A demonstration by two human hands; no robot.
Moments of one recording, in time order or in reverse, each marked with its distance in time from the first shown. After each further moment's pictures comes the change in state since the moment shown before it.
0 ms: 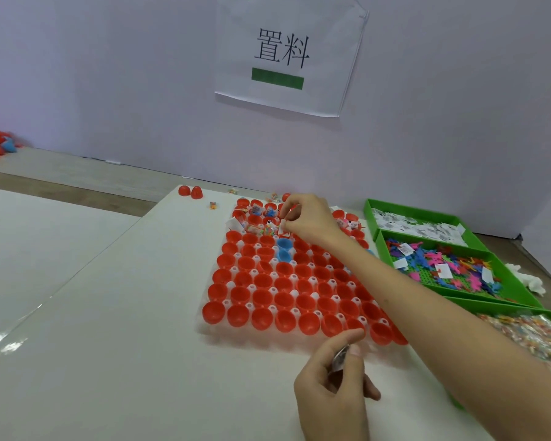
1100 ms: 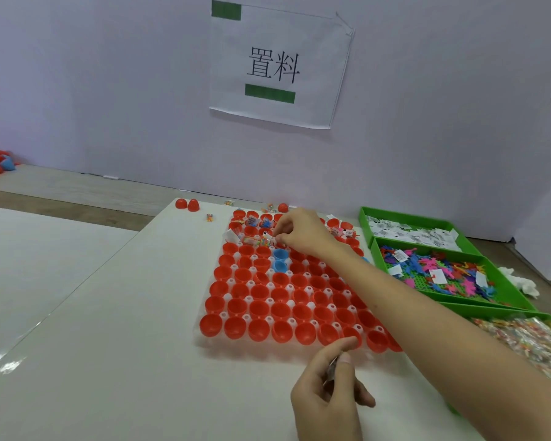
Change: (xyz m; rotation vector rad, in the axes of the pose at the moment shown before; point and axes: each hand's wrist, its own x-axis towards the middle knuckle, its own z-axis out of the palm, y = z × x) left_hand 0.004 -0.005 0.001 -0.017 0.027 -0.044; right_hand 0.004 0.004 -0.001 -0.106 -0.085 -0.058
